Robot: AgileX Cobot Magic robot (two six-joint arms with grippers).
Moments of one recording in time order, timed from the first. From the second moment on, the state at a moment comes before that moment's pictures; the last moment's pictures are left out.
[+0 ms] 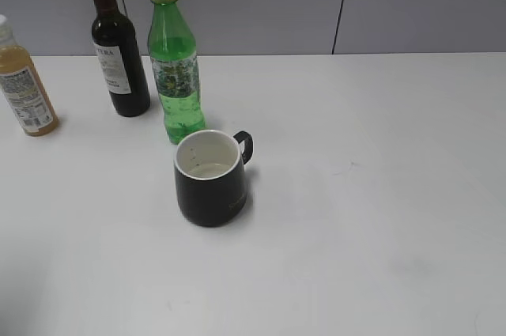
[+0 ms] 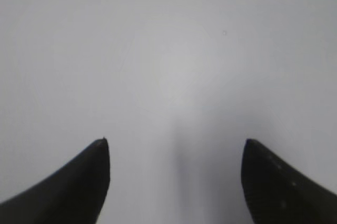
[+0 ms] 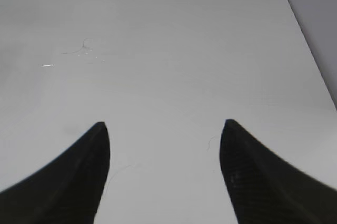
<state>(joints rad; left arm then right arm) -0.14 0.99 -0.72 0.07 0.91 -0.03 -0.04 0.00 -0.41 0.09 0.94 -0.15</state>
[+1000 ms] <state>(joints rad) -0.14 0.28 -0.51 0.09 1.05 -0.10 -0.04 0.00 -0.41 0.09 0.94 -0.15</state>
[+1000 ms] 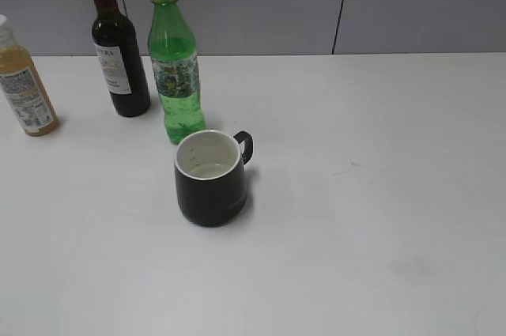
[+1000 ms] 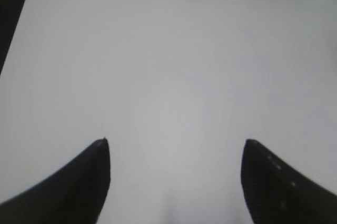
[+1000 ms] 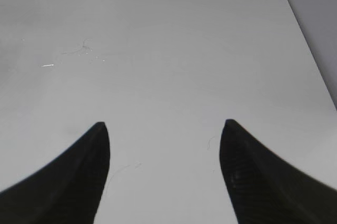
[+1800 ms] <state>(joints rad) -0.14 -0.01 -0.50 0.11 1.05 -0.10 -0.04 0.00 -0.41 0.09 0.94 -0.15</state>
